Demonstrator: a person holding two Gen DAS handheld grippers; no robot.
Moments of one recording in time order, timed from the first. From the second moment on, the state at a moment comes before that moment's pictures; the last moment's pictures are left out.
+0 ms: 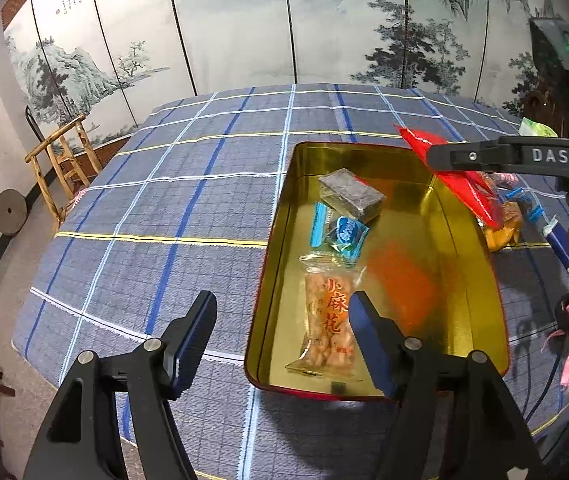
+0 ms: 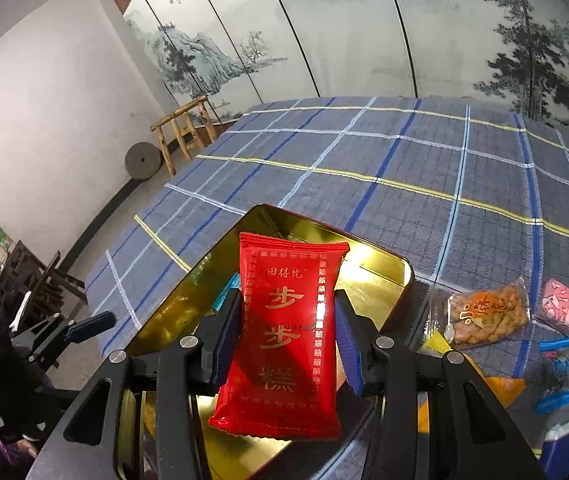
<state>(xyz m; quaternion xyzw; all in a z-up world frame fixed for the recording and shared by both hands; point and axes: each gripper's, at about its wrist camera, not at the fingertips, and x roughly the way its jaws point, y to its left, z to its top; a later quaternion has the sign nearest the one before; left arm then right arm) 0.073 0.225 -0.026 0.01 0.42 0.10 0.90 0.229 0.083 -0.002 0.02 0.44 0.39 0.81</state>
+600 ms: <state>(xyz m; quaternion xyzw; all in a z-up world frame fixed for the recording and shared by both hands) 0.066 0.240 -0.030 0.01 0.42 0.12 0.90 0.255 0.106 -0.032 0.01 0.47 0.37 0.80</state>
